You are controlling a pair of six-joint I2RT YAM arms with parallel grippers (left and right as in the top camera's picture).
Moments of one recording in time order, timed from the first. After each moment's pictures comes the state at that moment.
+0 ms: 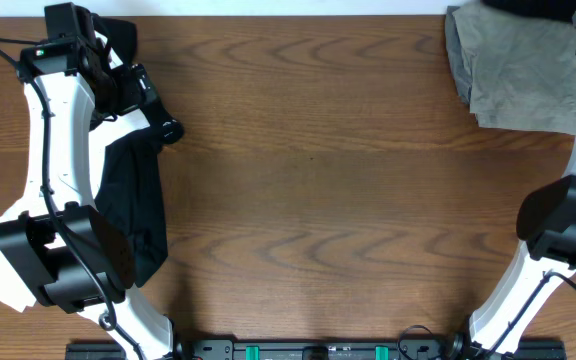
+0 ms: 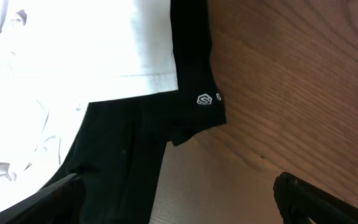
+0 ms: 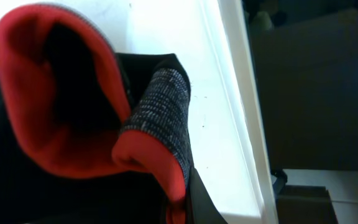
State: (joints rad) left arm 0.20 1.90 1.79 -1.11 0.03 -0.26; right arm -0.27 2.17 2.30 -0.42 -0.05 -1.24
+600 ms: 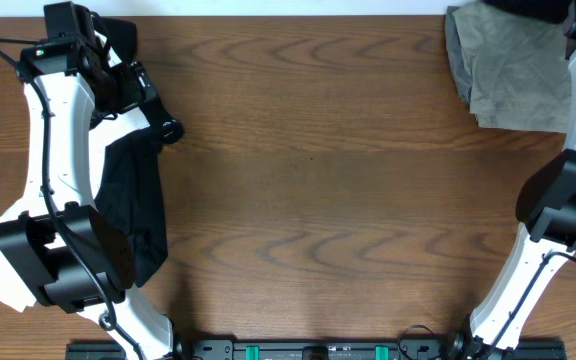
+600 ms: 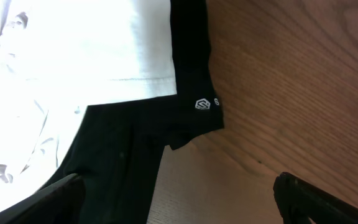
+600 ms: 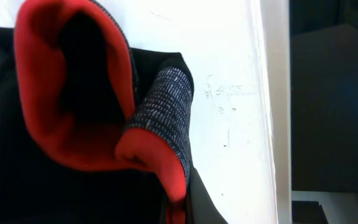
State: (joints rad) left arm 0.20 1.90 1.79 -1.10 0.03 -0.28; right arm -0.30 2.32 2.30 -0.20 -0.12 -1.27
